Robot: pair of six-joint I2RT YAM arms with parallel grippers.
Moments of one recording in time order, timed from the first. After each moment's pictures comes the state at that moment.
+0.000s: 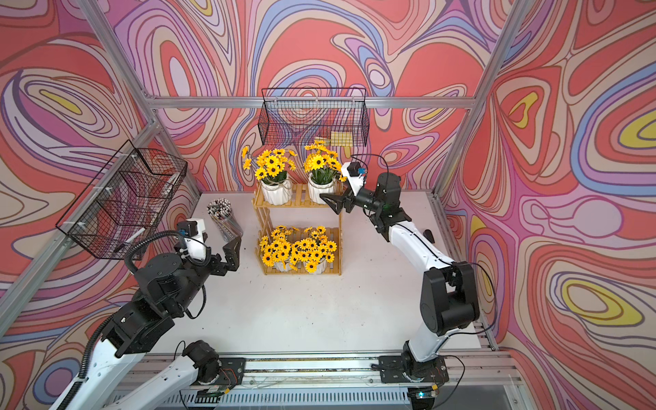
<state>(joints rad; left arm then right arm) -0.56 0.64 0.95 -0.51 -0.38 -0.19 0.24 1.67 1.33 0.37 -0.84 -0.07</state>
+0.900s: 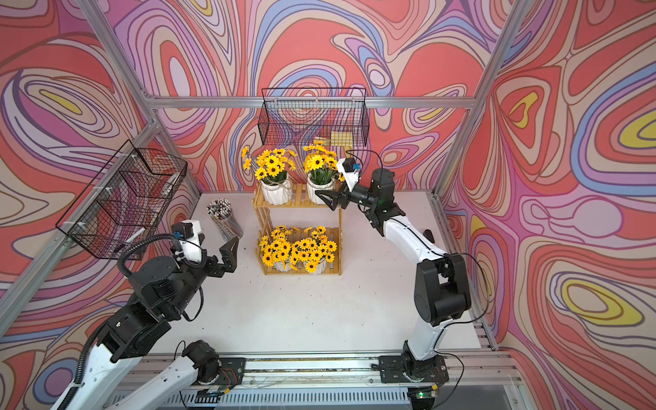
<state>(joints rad) -0.56 0.61 0.95 -0.51 -0.38 -0.19 0.26 1.75 1.42 0.37 -0.85 -0.03</state>
